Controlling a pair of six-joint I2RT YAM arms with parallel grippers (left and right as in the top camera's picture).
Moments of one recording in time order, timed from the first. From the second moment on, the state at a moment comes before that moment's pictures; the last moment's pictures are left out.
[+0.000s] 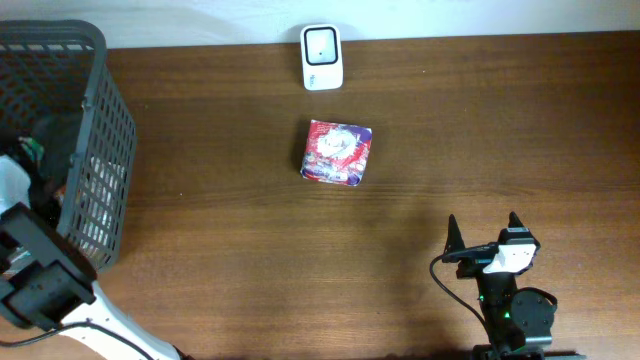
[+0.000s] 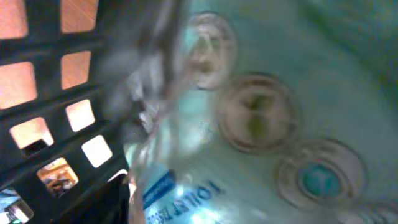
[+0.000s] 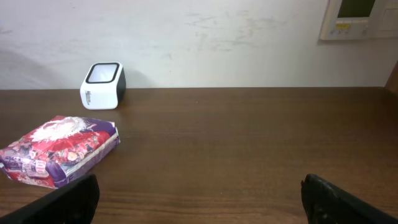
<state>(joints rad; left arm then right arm) 0.67 2.17 1.67 -1.08 -0.53 0.11 -0.01 0.01 0.01 -0.08 -0.02 0.02</state>
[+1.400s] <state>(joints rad) -0.43 2.31 1.99 -1.13 0.13 -0.50 -0.01 0.01 0.01 -0.08 -0.02 0.02</state>
